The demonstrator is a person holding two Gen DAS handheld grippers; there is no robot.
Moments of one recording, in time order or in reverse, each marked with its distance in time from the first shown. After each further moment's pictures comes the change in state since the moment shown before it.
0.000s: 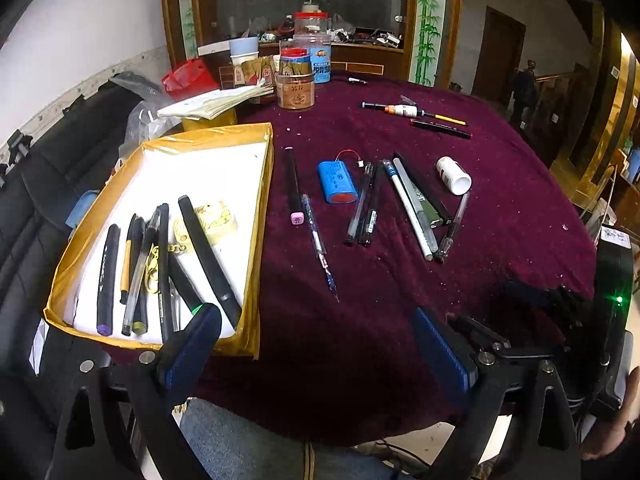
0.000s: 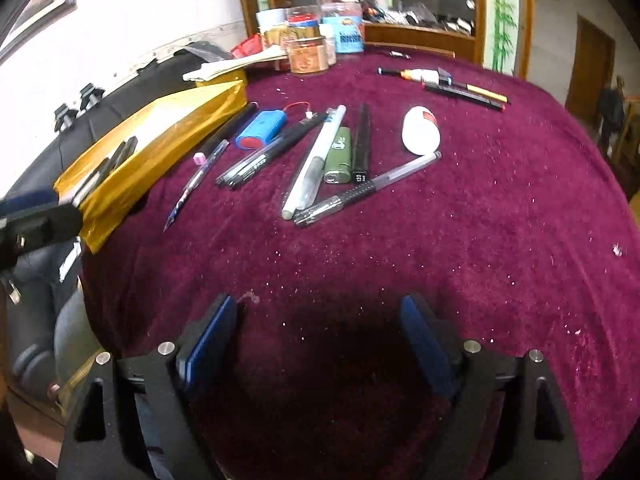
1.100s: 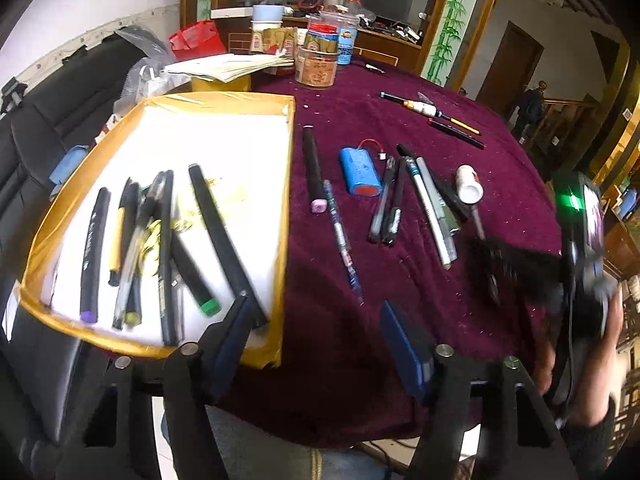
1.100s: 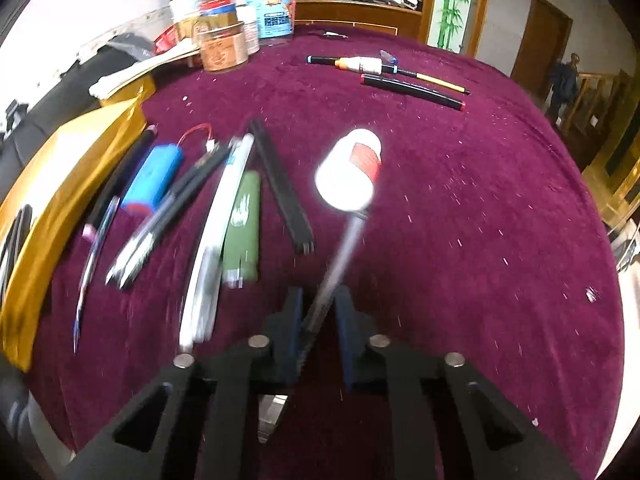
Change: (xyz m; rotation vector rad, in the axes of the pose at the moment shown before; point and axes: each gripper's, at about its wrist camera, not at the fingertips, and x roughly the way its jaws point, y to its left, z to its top) left arm 0.022 0.040 0.013 -0.125 0.091 -0.093; right arm 0.052 -0.036 0.071 0.103 0.116 -0.221
